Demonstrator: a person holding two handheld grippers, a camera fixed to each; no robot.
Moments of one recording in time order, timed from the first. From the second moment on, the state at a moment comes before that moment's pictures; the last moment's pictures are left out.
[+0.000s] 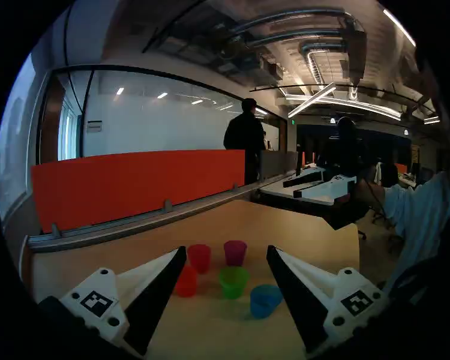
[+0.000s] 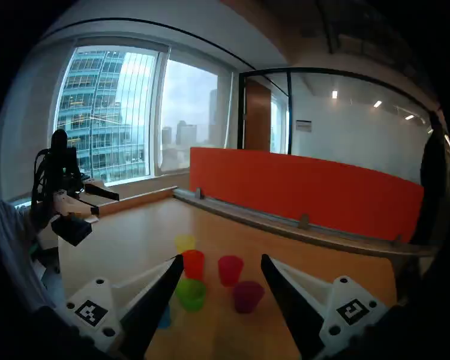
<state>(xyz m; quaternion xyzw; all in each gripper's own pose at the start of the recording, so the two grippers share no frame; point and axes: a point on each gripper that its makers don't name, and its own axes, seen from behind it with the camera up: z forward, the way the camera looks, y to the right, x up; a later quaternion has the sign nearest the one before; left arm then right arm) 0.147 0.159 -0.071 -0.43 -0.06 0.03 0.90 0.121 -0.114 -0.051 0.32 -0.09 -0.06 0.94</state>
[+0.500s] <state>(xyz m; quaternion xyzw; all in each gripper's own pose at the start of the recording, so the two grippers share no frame) 0.115 0.178 -0.081 -0.47 -0.07 0.06 0.88 0.090 -0.117 -0.048 0.33 -0.12 -0.07 0.93</state>
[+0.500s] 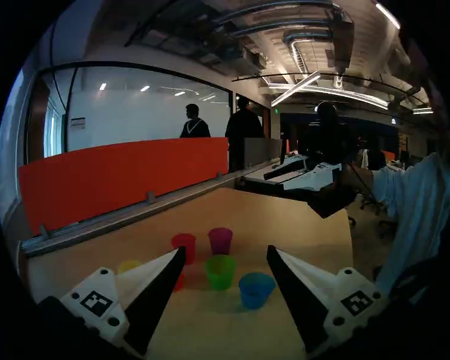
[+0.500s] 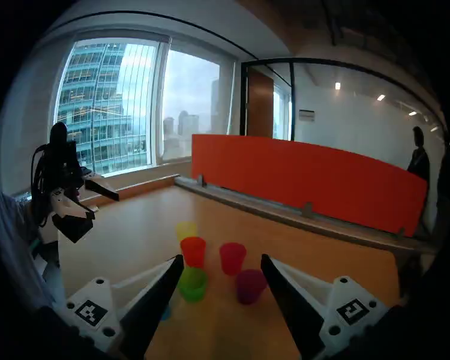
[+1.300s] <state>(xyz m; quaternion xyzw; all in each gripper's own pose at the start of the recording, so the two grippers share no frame) 0.036 0.215 -0.088 -0.52 -0.13 0.10 0.84 0.046 -0.122 -0.038 0.33 -0.15 -0.10 0.93</state>
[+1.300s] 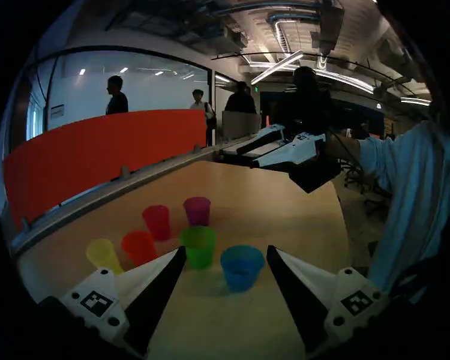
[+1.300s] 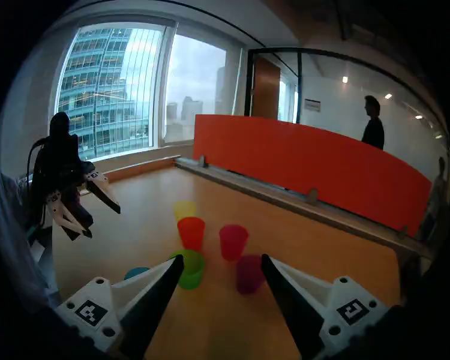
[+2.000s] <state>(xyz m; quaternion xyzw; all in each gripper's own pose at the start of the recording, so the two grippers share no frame) -0.039 0.242 -0.088 -0.54 -0.19 0.17 0.81 0.031 -0.129 -0.029 0.33 -0.16 -0.10 0.92</state>
